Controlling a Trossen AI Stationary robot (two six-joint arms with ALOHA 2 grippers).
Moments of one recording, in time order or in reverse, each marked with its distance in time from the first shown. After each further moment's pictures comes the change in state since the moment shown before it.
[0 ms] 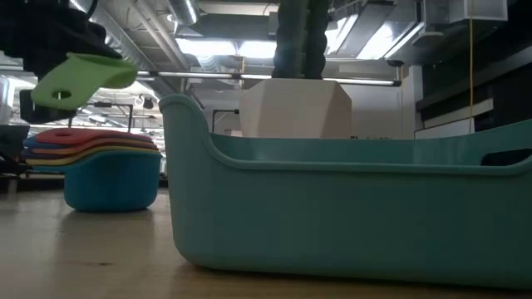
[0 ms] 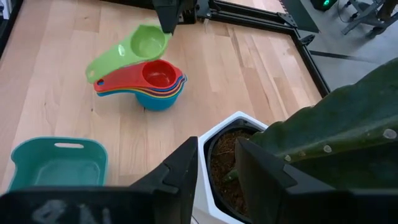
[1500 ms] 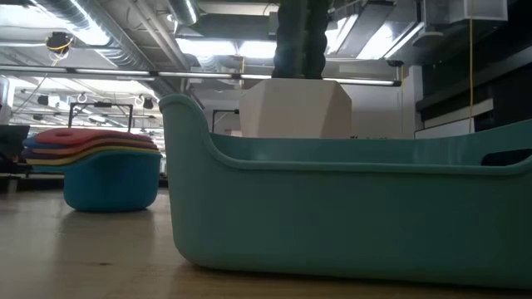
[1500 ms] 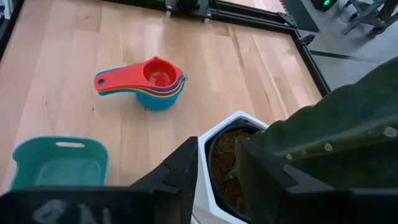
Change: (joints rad) left arm 0.126 0.475 1.433 -1.360 0.007 0.530; right arm 0.006 0.000 0.000 -0.004 0.001 0.004
